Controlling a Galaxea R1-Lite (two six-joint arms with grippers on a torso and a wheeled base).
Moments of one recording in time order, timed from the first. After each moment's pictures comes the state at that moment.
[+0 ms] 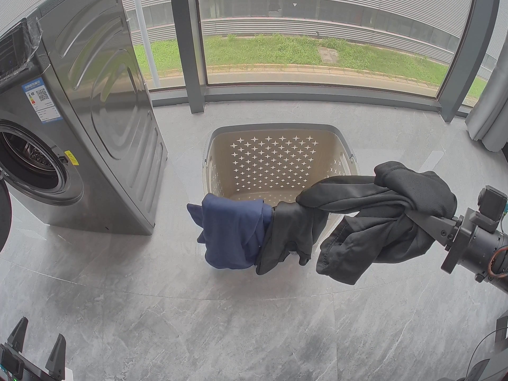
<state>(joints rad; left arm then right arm) -0.01 0.02 -0.02 0.01 0.03 -0.06 0.52 1.20 -0.37 -0.83 0.12 0.23</state>
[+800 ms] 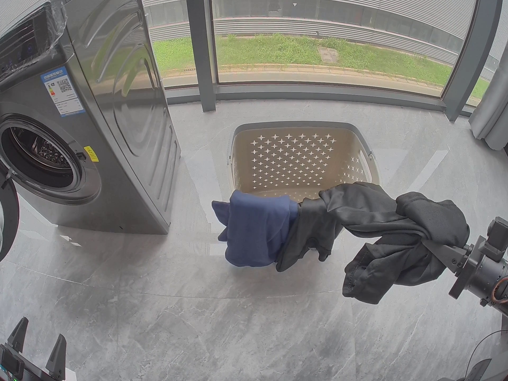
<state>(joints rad) -0.01 0.02 -0.02 0.01 0.03 -0.06 0.50 1.10 -0.21 -0.84 0.05 0.23</state>
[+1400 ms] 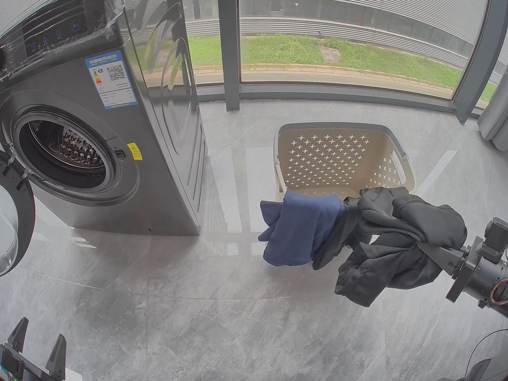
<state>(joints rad) -0.01 0.02 -0.02 0.01 0.03 -0.06 0.53 1.11 -0.22 -0.84 0.05 0.23</state>
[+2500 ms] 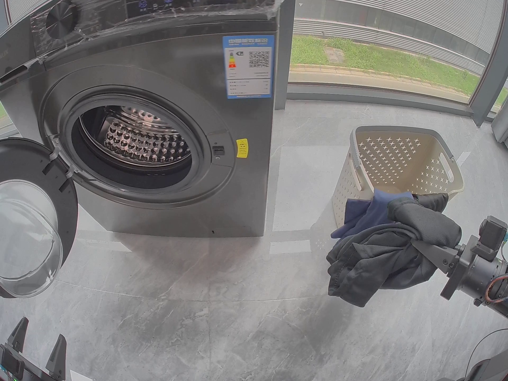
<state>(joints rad) -0.01 0.02 -0.02 0.01 0.03 -0.06 0.53 1.15 -0.23 -0.87 0.05 0.23</state>
